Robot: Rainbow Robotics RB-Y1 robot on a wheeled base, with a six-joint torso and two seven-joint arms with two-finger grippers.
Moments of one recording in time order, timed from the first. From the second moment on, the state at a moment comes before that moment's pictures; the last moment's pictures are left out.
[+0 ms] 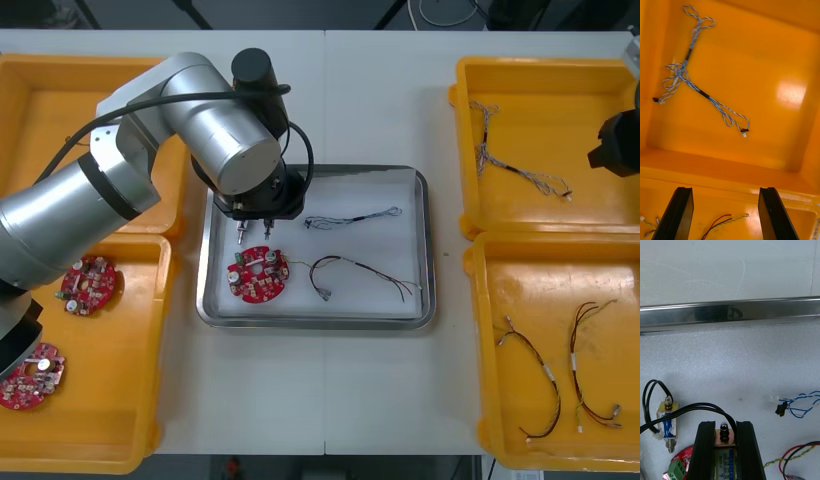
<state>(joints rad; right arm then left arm) -0.58 -0.63 -0.27 -1.93 -0.54 1.92 1.62 -0.95 0.54 -0.73 -1.54 0.71 1.47 -0.70</state>
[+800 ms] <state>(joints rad) -0.31 -0.64 -0.43 -2.05 -0.59 1.92 1.58 -0.95 0.52 -0.76 -1.47 0.68 1.39 -0.70</state>
